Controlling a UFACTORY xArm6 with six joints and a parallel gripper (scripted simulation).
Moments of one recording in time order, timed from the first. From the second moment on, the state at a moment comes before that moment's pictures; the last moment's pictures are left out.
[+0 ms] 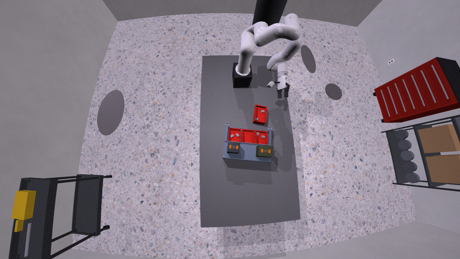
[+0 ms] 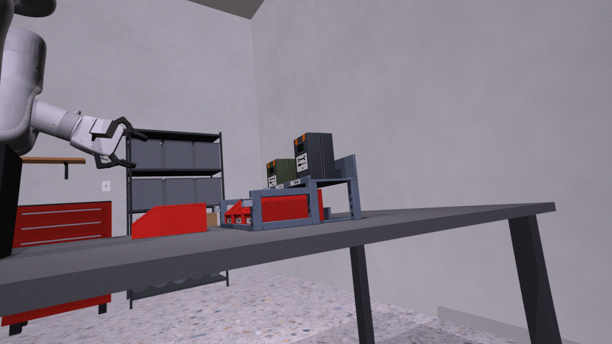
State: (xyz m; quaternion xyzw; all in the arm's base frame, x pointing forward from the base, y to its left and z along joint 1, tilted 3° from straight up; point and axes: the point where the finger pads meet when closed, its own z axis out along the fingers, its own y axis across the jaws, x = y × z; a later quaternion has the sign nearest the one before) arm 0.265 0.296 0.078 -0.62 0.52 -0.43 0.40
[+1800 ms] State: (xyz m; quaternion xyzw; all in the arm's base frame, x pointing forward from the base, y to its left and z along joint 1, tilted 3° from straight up) arm 0.314 0.058 0.052 -0.15 0.96 -0.25 -0.03
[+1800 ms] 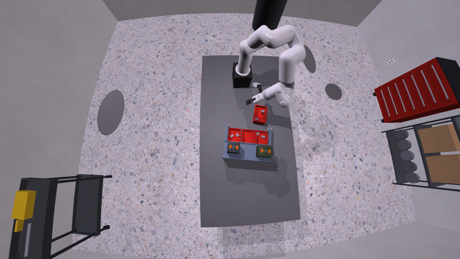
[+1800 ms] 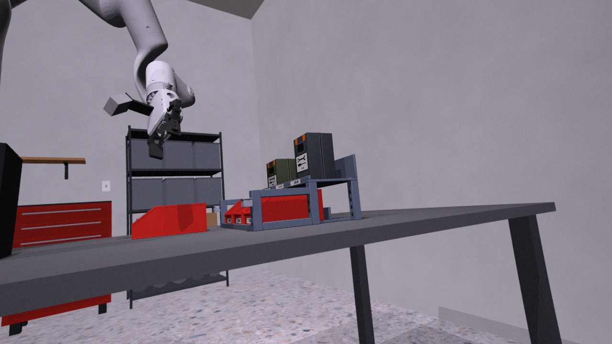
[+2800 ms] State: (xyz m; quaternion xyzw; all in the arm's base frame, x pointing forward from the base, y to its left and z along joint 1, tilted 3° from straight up) arm 0.378 0.061 0.074 0.02 1.00 -0.03 0.01
